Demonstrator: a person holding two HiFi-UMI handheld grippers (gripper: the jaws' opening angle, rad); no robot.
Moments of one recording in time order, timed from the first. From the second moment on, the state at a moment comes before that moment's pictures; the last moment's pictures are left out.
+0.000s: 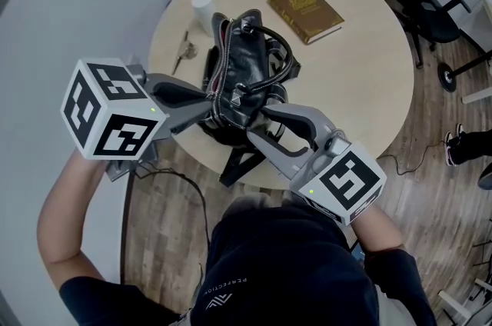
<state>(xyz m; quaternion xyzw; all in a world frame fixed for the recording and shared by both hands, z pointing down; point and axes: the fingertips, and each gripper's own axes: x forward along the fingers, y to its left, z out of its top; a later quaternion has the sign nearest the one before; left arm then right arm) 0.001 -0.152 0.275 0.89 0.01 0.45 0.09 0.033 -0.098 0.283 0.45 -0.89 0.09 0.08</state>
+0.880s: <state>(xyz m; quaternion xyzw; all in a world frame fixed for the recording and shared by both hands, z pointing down) 0.004 -0.142 0.283 0.88 0.05 0.45 0.13 0.020 -0.110 0.278 0.43 -0.89 0.10 0.09</state>
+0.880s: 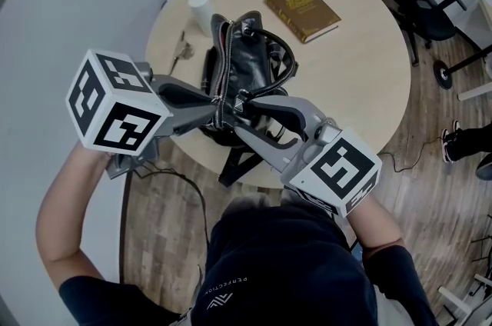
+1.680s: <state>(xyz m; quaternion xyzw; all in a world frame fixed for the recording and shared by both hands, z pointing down) 0.010 -0.141 0.285 0.87 0.08 0.47 0.13 0.016 -0.107 0.288 0.39 -0.90 0.17 0.08</state>
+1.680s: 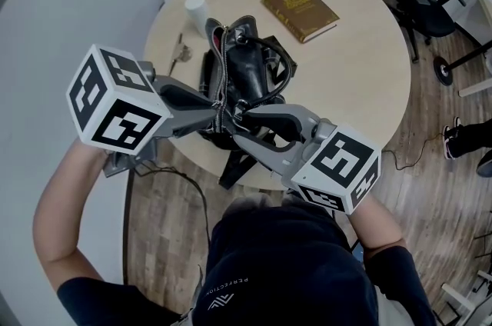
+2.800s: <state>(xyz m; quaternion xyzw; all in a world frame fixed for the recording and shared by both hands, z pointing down) 0.009 -0.141 0.283 0.87 0.08 0.47 0.15 0.016 -0.106 0.287 0.38 -0.91 0.15 0.10</state>
